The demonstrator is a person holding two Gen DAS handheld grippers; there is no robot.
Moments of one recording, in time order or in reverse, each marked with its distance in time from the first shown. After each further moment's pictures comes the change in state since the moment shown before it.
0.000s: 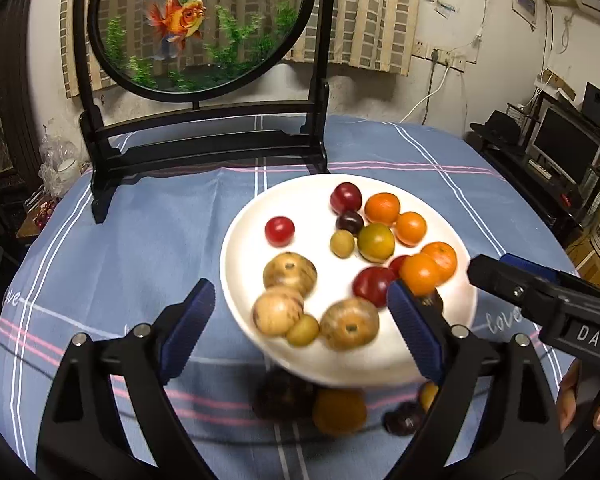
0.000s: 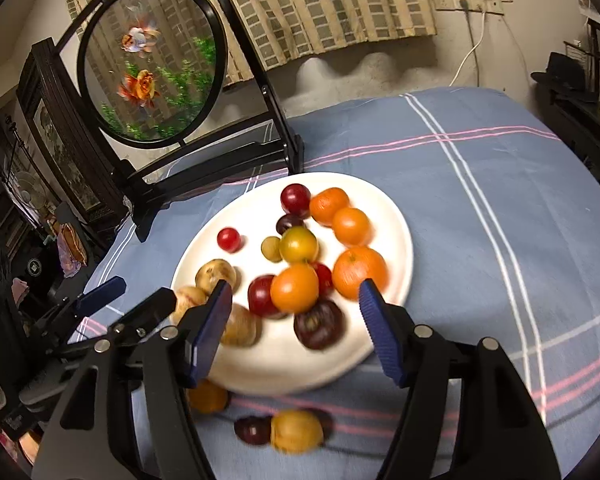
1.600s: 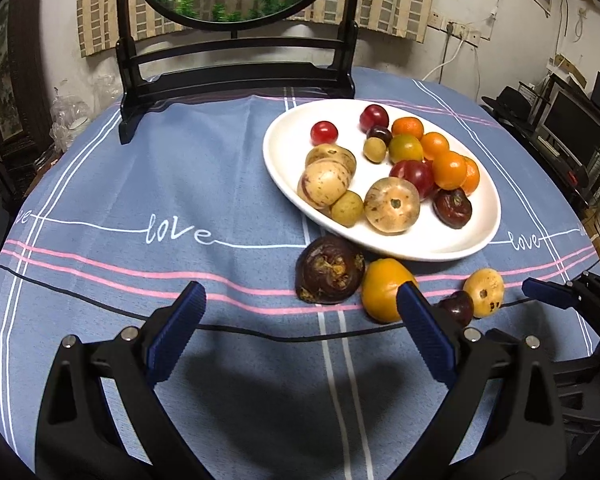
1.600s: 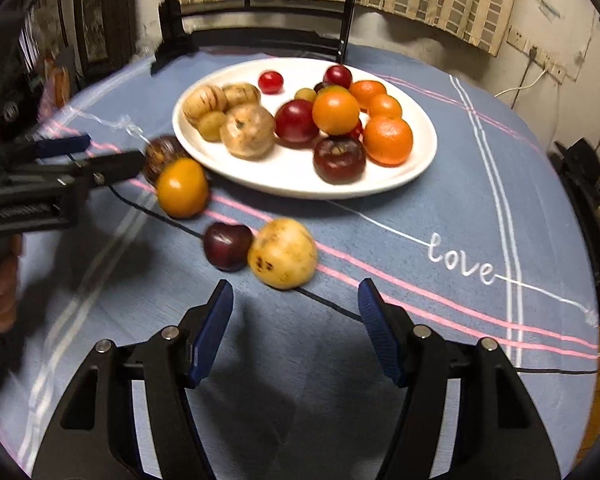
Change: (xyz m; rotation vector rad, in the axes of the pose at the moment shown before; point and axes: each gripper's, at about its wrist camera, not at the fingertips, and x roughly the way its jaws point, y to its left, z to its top) left arm -0.008 0.025 -0.075 -0.033 0.114 0.022; right arm 0.011 0.030 -0.101 -0.451 0.230 -0.187
